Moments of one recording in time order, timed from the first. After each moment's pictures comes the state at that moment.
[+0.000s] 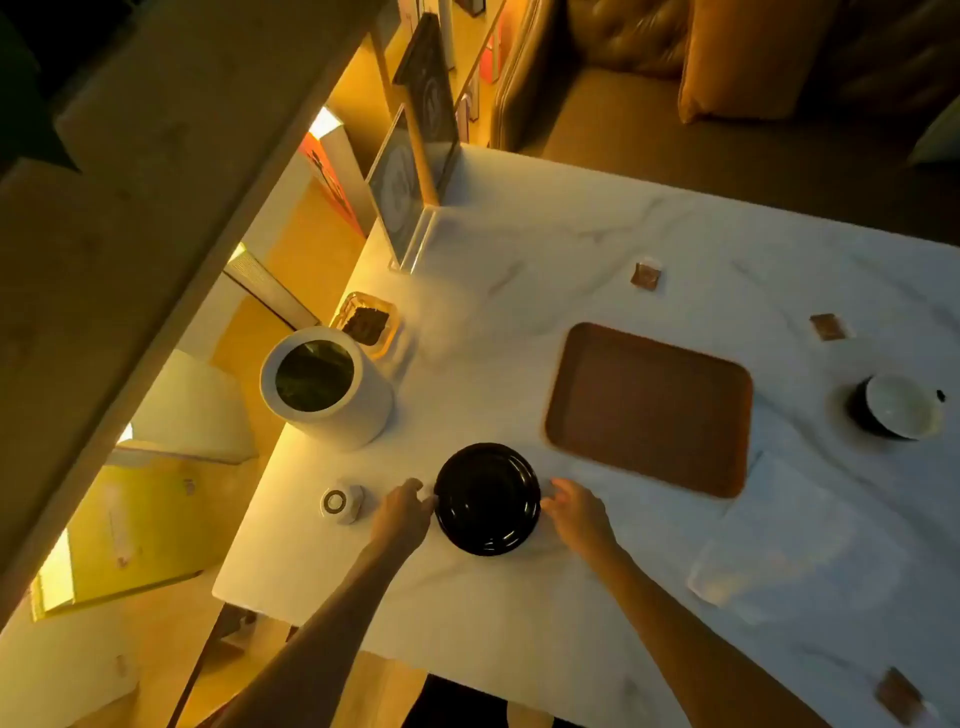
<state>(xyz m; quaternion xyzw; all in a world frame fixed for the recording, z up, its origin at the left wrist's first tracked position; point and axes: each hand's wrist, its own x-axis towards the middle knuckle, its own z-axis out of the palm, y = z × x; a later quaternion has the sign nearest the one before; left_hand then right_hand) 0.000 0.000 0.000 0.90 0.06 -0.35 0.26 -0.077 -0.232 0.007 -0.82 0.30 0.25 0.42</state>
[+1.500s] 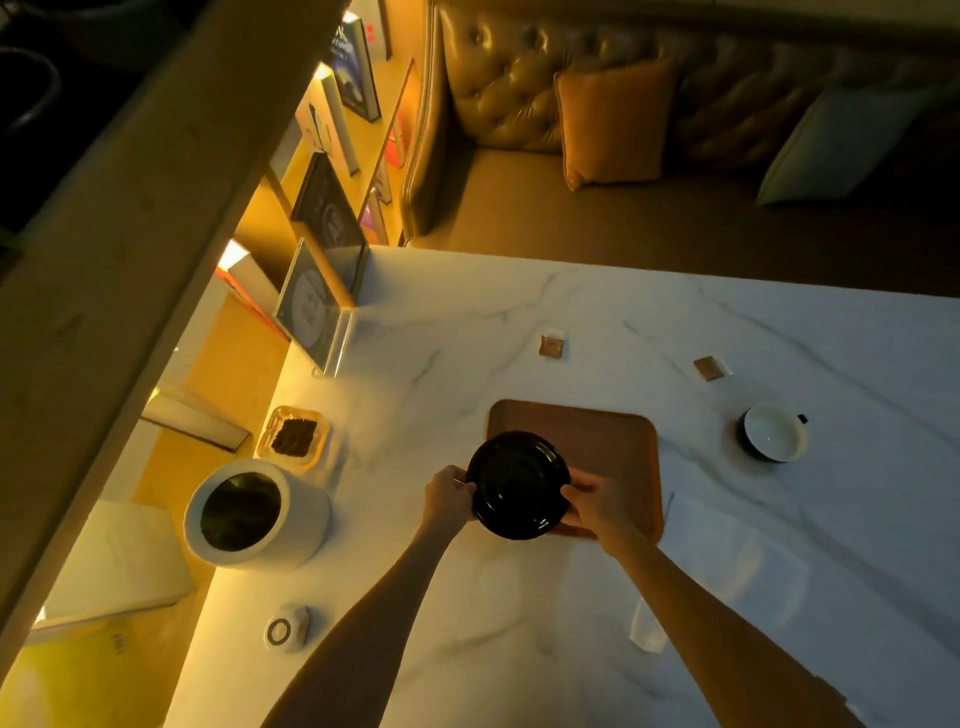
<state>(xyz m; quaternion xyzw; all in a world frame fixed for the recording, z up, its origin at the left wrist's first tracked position) 0.082 -0.182 0.058 0.83 0.07 -0.37 0.41 -0.027 -0.361 0.076 -0.61 0.46 0.10 0.64</state>
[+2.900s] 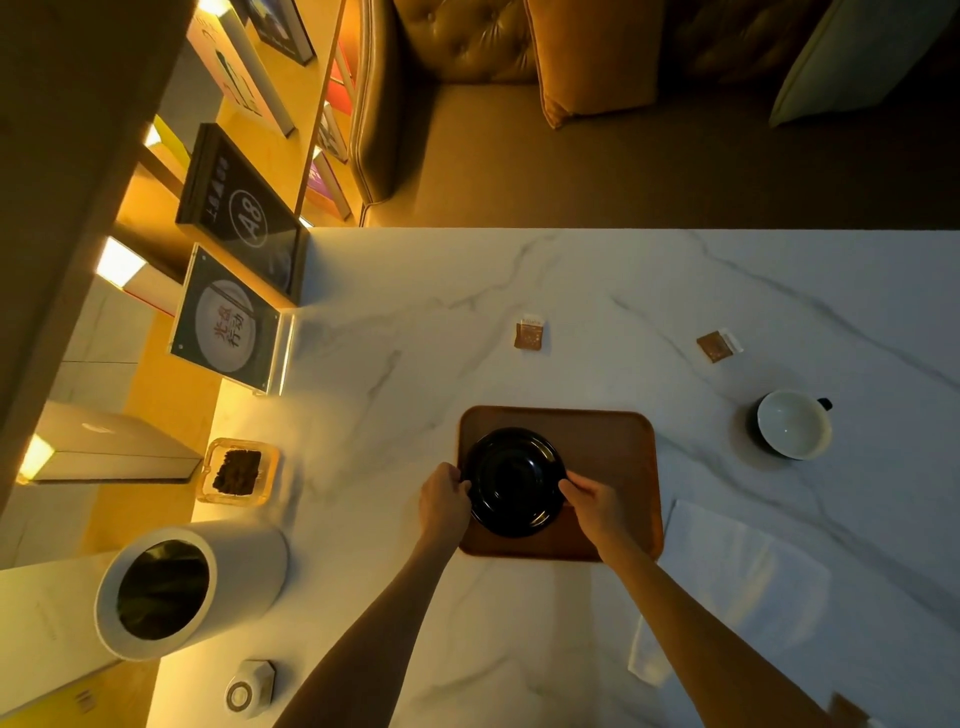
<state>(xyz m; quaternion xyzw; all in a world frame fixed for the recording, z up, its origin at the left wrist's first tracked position) 0.103 -0.246 -0.012 0.91 0.04 -0.31 0.29 -0.022 -0.415 -0.018 -0.66 0.47 0.07 0.58</state>
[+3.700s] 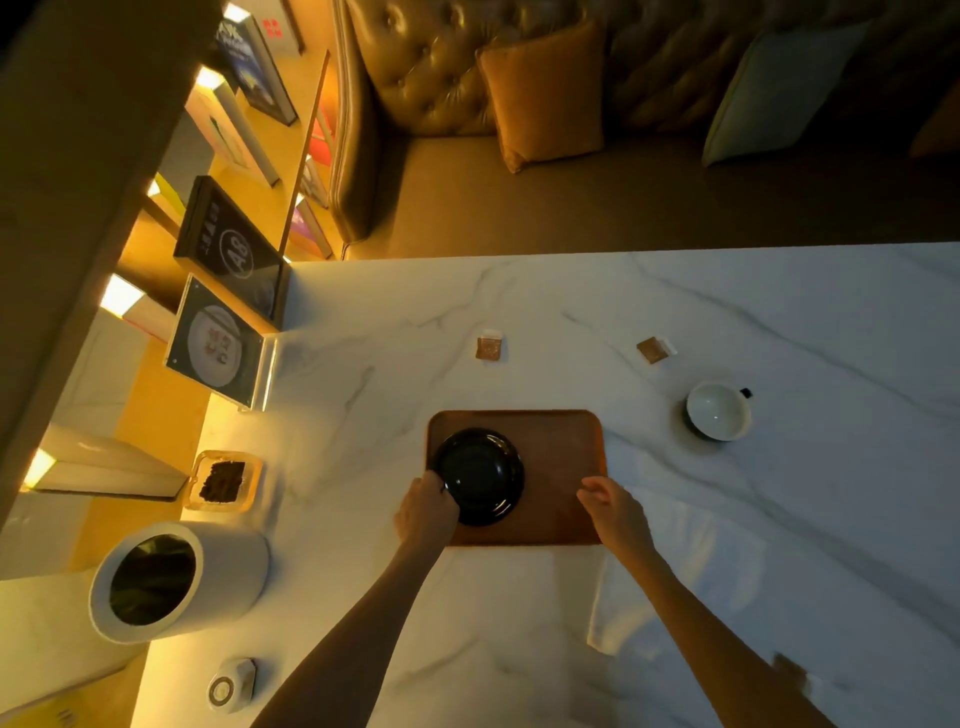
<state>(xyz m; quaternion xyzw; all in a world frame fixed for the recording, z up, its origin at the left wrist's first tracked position) 0.066 -0.255 0.043 0.94 -0.05 -0.27 0.18 -0.097 -0.455 0.041 -0.76 0.47 0.08 0.44</state>
